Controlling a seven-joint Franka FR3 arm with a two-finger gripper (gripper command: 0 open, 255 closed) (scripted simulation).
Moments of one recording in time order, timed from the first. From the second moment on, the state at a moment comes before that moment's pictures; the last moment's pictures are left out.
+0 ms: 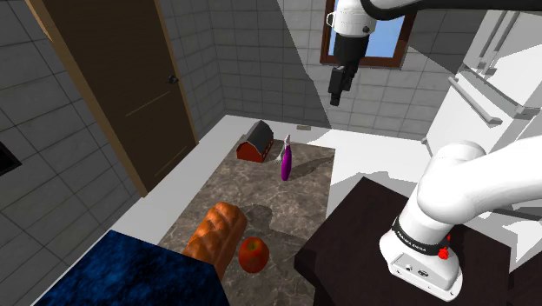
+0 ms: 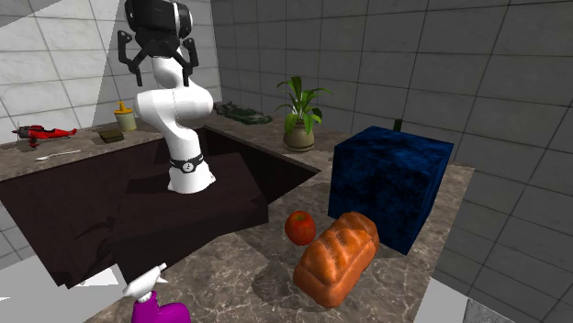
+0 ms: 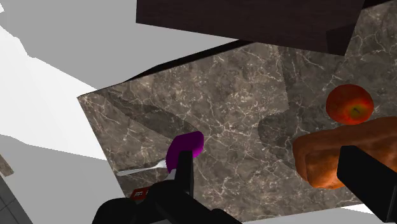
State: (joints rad) arm 0.01 -0.82 0.04 -2.36 -0.06 1.60 -0.15
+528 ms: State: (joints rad) arm 0.05 -0.84 0.11 -2.53 0.02 1.76 -0.05
